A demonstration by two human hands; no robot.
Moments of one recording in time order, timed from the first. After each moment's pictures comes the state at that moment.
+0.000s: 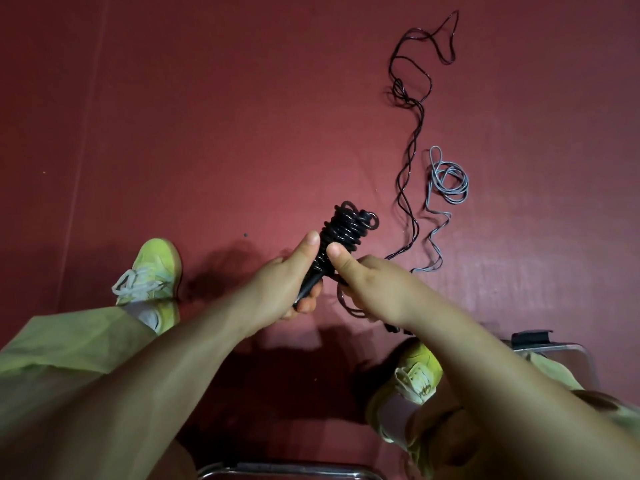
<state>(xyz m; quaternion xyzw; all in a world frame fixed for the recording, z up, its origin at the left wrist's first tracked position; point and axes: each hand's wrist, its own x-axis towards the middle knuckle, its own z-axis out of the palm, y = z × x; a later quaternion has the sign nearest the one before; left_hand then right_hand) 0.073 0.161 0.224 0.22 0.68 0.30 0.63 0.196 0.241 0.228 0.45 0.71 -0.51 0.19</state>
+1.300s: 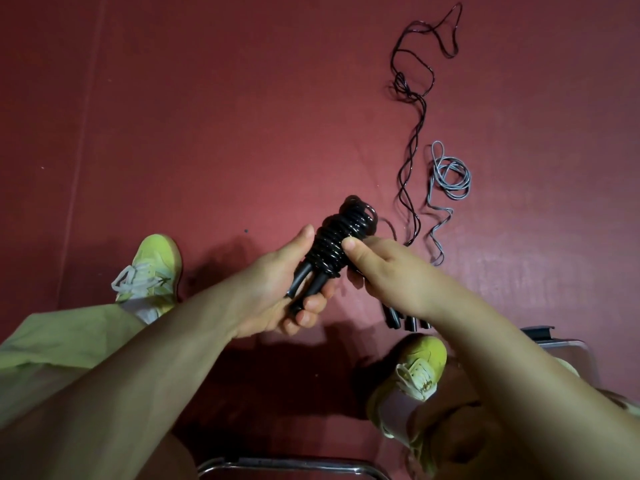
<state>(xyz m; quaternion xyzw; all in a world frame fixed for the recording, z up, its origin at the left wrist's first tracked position) 0.060 0.158 0.224 0.08 0.54 0.26 0.80 0.206 0.254 0.227 0.39 0.73 -0.55 0.07</state>
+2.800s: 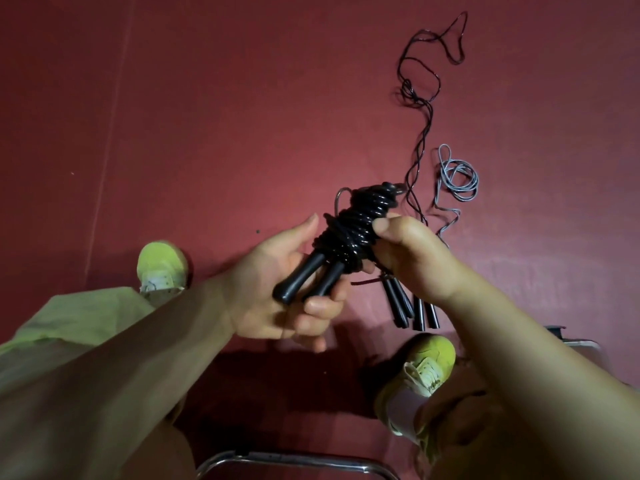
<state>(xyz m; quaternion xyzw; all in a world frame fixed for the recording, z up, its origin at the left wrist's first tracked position) 0.054 0.146 0.247 0.05 0.31 0.31 0.90 0.196 0.255 0.244 0.25 0.52 -0.81 -0.07</state>
